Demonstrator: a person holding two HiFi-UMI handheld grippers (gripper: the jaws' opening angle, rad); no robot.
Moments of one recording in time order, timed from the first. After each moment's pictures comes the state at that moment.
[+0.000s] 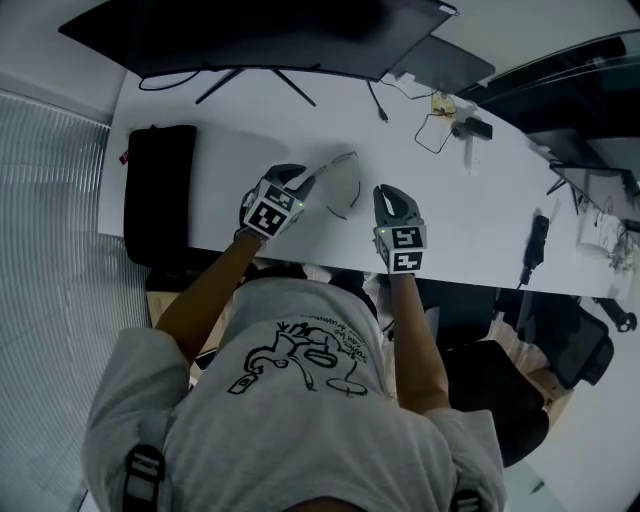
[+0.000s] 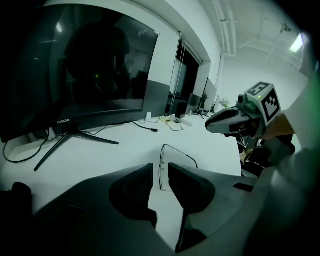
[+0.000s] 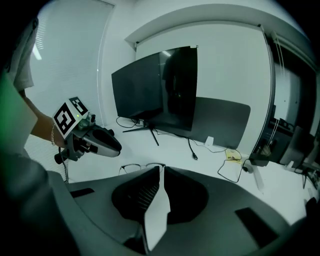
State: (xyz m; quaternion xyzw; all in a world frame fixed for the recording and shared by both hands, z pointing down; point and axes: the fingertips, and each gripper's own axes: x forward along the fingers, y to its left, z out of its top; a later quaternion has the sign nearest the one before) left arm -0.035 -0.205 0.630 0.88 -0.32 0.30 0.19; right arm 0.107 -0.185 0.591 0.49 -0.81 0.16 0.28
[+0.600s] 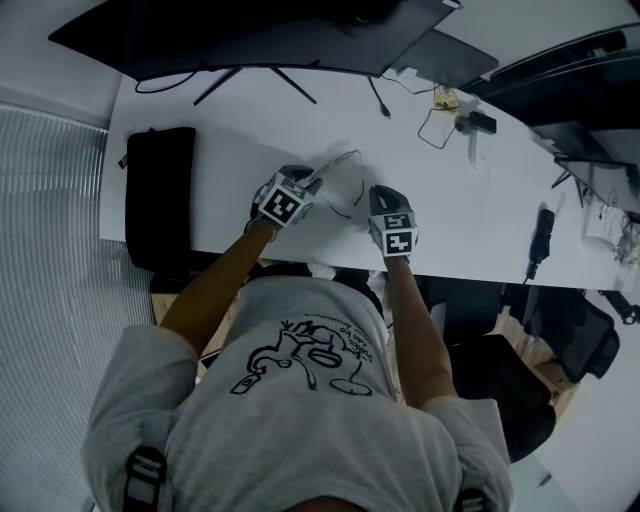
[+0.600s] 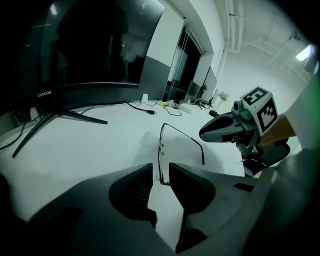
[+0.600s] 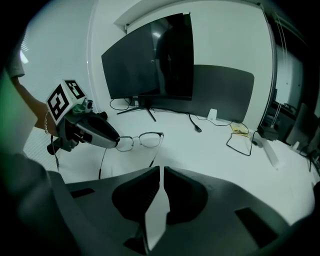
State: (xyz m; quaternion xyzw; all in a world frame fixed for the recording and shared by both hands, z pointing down) left arm -0.019 -0.206 0.695 0.87 -0.27 0.35 0.23; right arm 0.114 -0.187 0.685 0.48 -0.78 0.22 0.33
